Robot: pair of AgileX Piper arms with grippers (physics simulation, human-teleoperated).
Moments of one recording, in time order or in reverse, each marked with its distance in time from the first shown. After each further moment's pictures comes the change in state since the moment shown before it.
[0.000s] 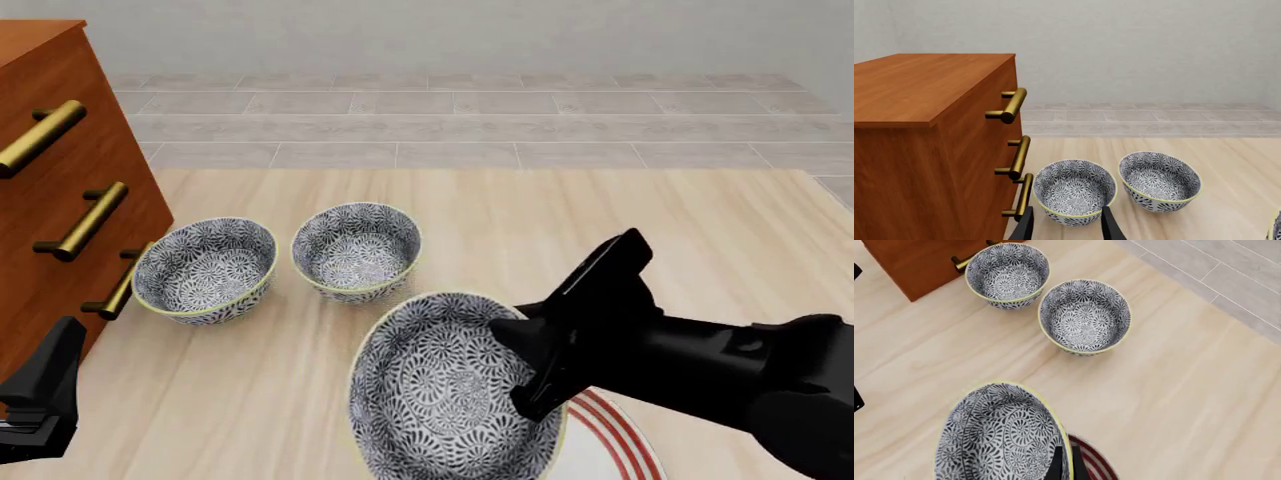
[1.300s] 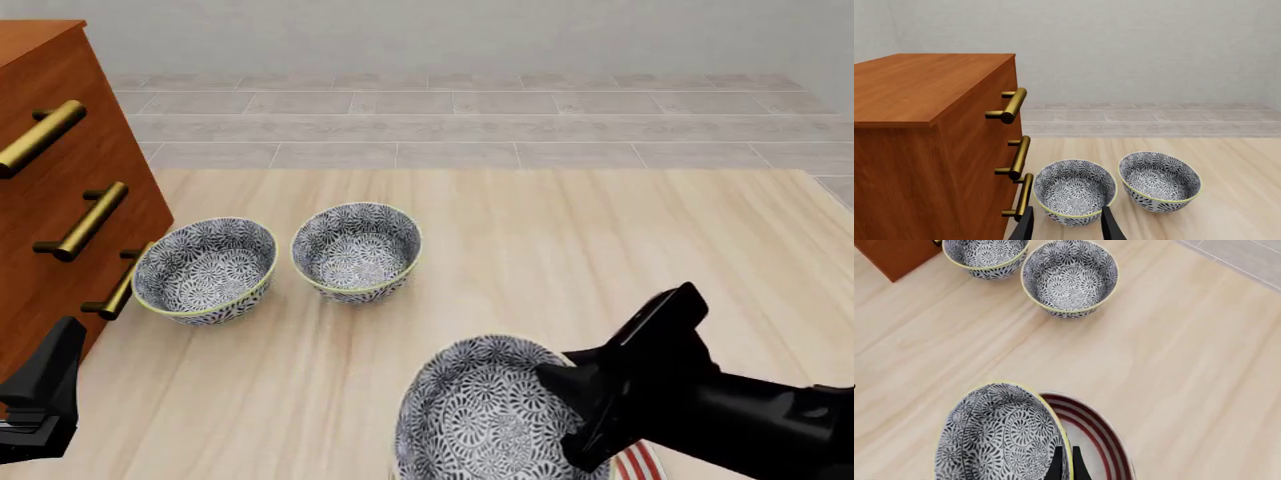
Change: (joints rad) left arm 0.000 0.000 0.000 0.000 0.000; right arm -0.039 -0.144 0.170 0.030 0.059
